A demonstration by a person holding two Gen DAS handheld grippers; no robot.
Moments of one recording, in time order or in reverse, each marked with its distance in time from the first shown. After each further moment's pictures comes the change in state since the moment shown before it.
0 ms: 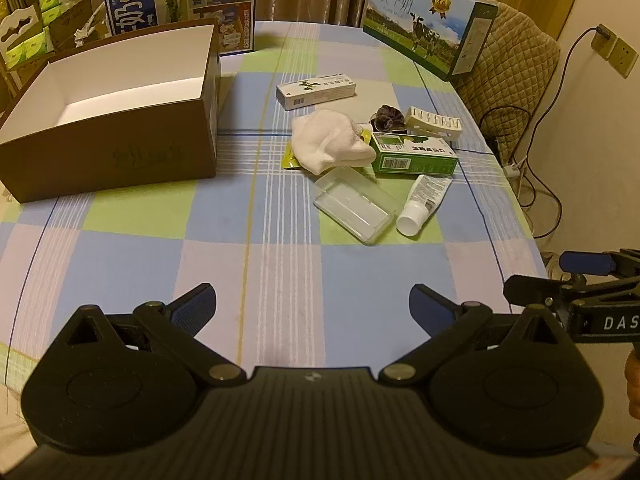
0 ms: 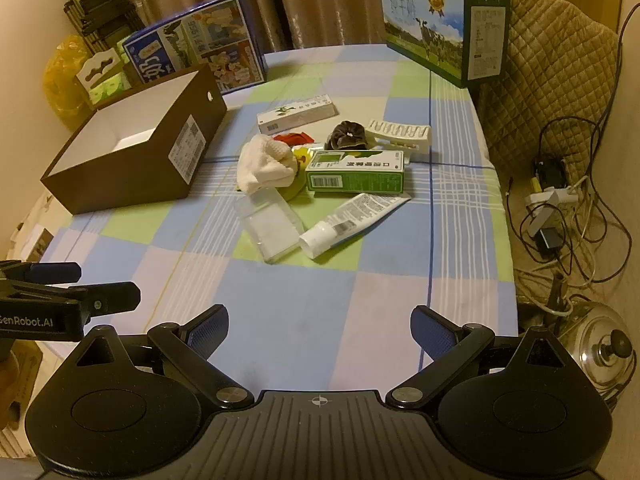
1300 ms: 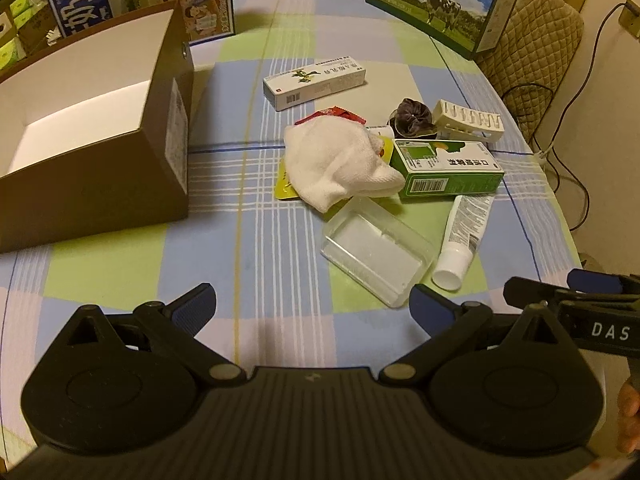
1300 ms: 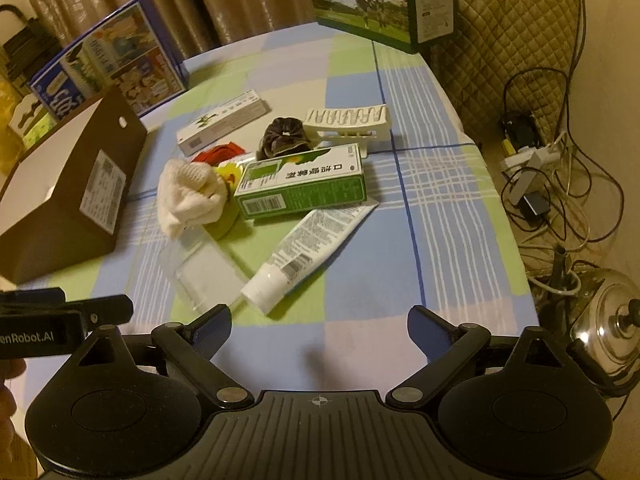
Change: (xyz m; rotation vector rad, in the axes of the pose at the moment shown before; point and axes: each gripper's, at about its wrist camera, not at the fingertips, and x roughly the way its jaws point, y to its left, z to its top) left arm 0.097 -0.002 0.068 0.044 0.090 0.028; right arm 0.083 -0.030 0.041 0.207 0.020 -0.087
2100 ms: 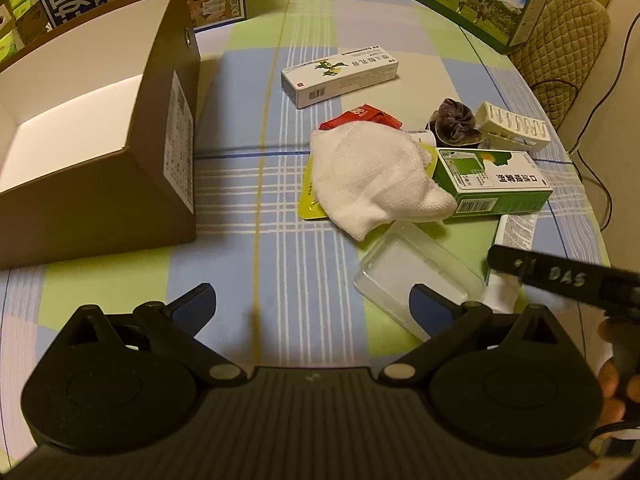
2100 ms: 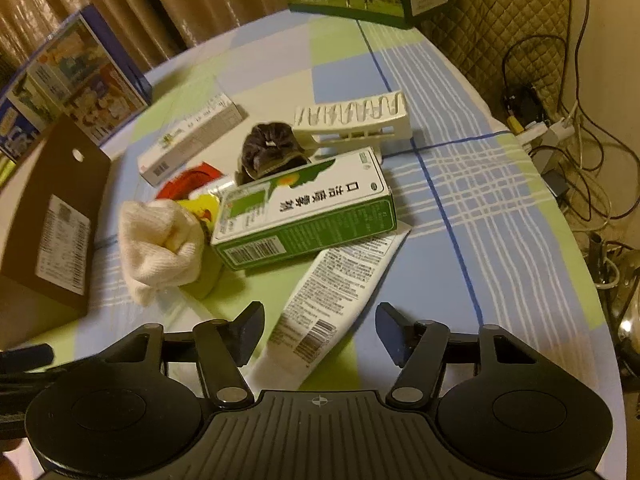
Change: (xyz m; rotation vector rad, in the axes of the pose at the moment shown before) left arm 0.043 0.015 0.026 -0.015 0.048 0.034; right arm 0.075 0.006 0.031 0.090 0.003 -0.025
